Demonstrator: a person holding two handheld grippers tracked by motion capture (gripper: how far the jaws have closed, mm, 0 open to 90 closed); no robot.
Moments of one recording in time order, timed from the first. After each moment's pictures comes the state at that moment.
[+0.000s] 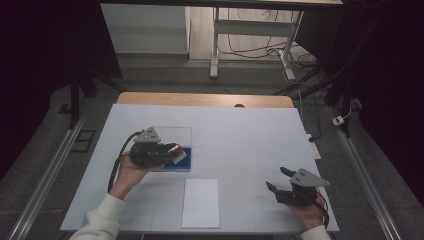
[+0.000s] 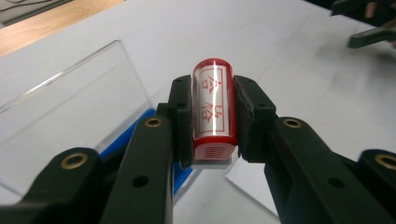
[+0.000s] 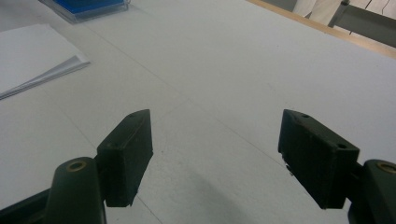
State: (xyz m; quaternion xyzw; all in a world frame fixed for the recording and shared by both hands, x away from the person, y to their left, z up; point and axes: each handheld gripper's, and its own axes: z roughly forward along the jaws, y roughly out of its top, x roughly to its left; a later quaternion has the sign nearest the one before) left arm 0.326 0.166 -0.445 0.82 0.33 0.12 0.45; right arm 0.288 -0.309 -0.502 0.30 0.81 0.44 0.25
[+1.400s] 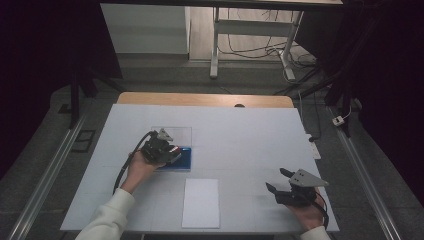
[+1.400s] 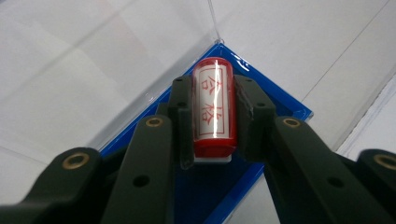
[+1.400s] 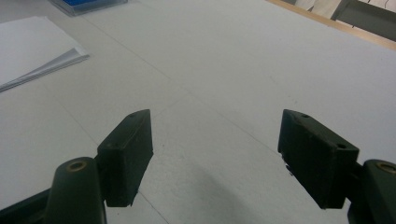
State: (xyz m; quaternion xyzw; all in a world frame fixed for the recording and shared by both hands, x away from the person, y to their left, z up) left arm 0.369 0.149 -0.495 0.87 0.38 0.14 0.30; right arm 0.288 -0.309 -0.504 0.30 0.82 0.43 0.25
